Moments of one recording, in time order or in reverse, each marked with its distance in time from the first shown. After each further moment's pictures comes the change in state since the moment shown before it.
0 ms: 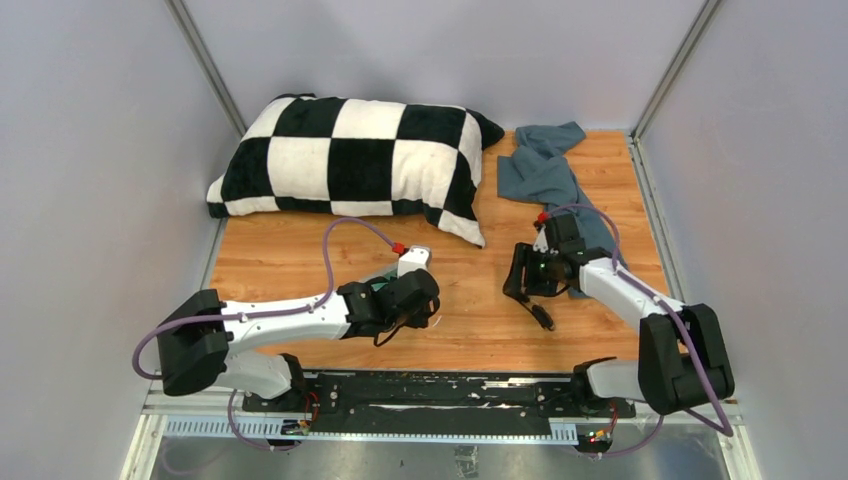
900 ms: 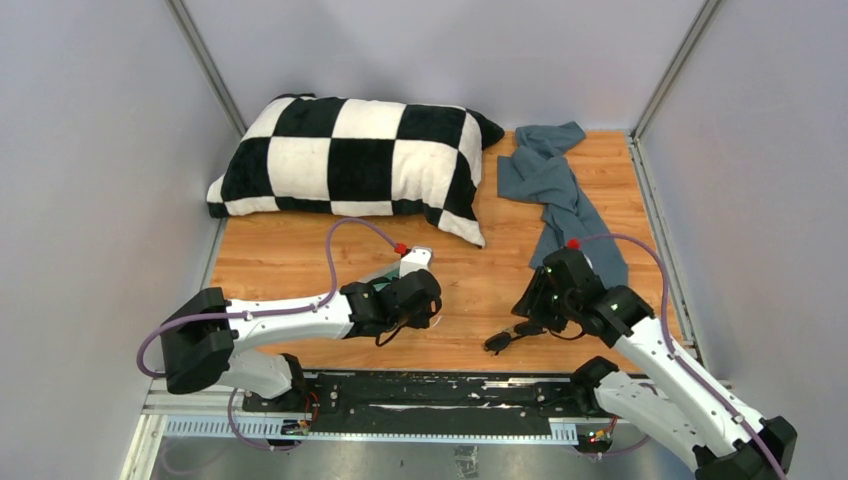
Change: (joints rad) left arm 0.000 0.027 0.002 0.014 0.008 0.003; right arm 0.345 -0.525 0.039 -0.441 0.299 0.484
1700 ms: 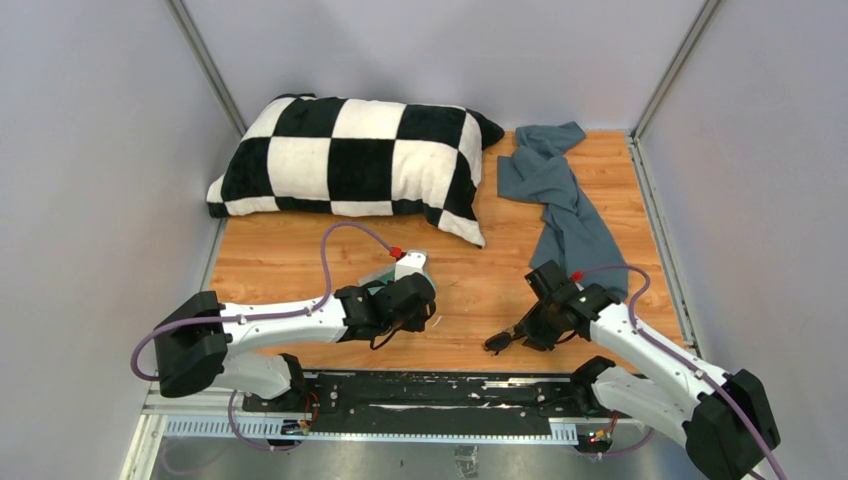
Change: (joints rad) left arm 0.000 -0.039 -0.051 0.013 0.006 0.000; right arm 0.000 0.145 -0.188 0.002 -0.015 0.443
